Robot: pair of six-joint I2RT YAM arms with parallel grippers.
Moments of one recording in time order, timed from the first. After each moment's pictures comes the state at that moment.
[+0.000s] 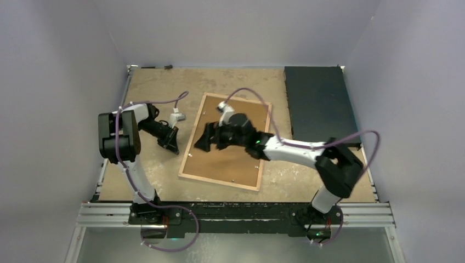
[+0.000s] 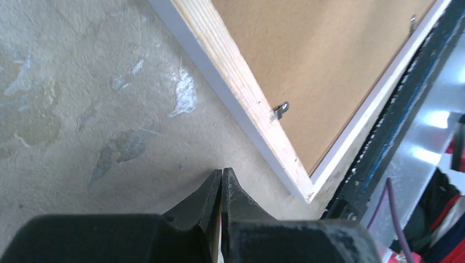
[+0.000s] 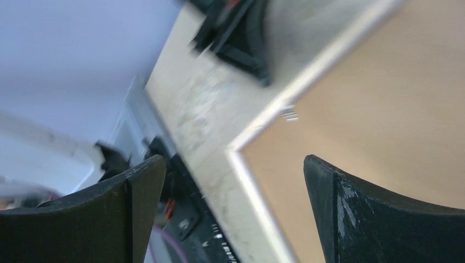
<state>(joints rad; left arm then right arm) 0.14 1.98 1.22 -1.11 0.75 0.92 0.99 1.74 1.06 0.27 -0.25 0.72</state>
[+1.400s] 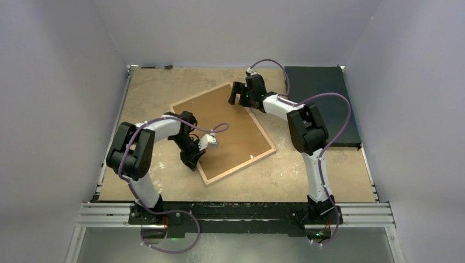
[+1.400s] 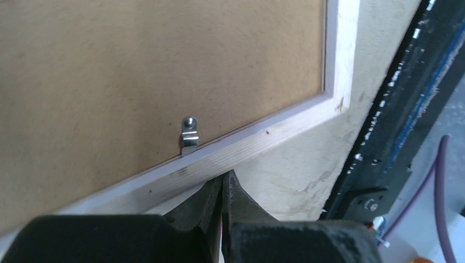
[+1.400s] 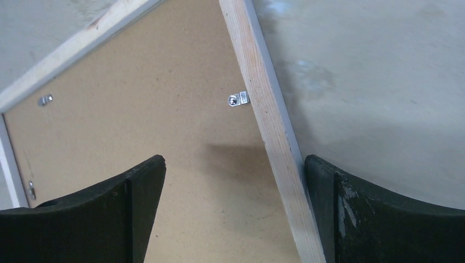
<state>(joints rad) -0.30 1.75 0.98 -0.93 0.53 0.93 0.46 2.23 1.62 -0.08 -0.05 0.53</state>
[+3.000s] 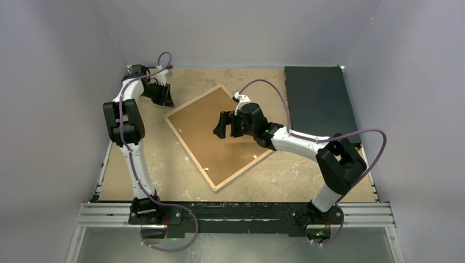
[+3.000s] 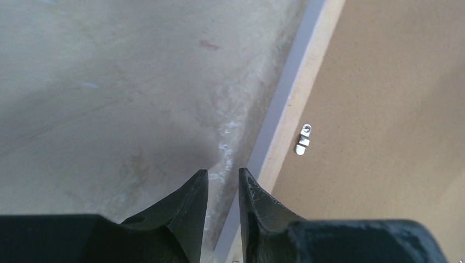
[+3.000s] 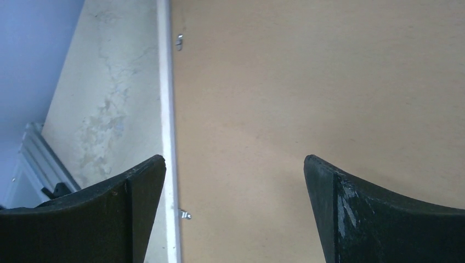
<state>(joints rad) 0.19 2.31 1.90 -0.76 0.65 0.48 0.75 1.65 1.02 0.11 -0.11 0.54</state>
